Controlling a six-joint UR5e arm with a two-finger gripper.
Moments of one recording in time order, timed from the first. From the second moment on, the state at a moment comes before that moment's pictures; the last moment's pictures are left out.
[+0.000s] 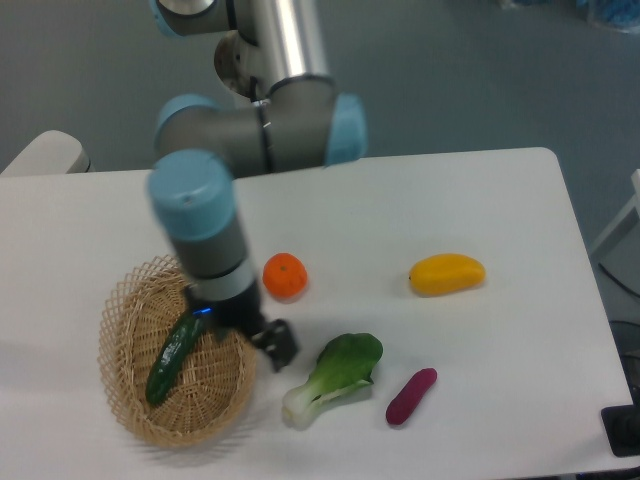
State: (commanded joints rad) arm 2.34 -1.94 -1.41 -1.10 1.64 1.00
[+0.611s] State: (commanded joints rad) arm 2.57 -1.90 -1.41 -1.21 1.63 1.55
